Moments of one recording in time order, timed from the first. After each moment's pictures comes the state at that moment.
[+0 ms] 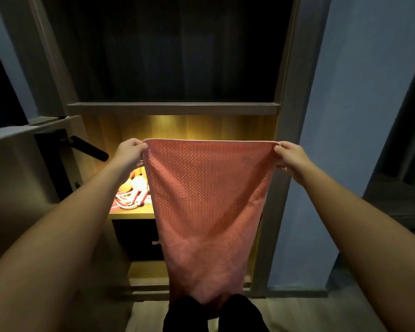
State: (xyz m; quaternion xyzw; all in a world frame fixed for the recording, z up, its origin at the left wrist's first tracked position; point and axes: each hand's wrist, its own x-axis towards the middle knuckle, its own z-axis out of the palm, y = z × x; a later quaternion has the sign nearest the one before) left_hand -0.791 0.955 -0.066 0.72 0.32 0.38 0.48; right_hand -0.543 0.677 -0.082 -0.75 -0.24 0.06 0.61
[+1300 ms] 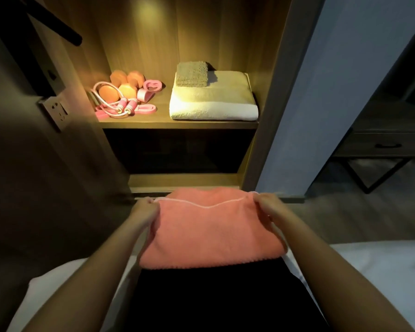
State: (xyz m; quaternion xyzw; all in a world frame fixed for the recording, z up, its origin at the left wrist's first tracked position) left_hand -0.907 0.830 -0.376 0.72 0.53 0.04 0.45; right_hand -0.713 0.586 -0.352 -0.84 -0.05 0.31 0.44
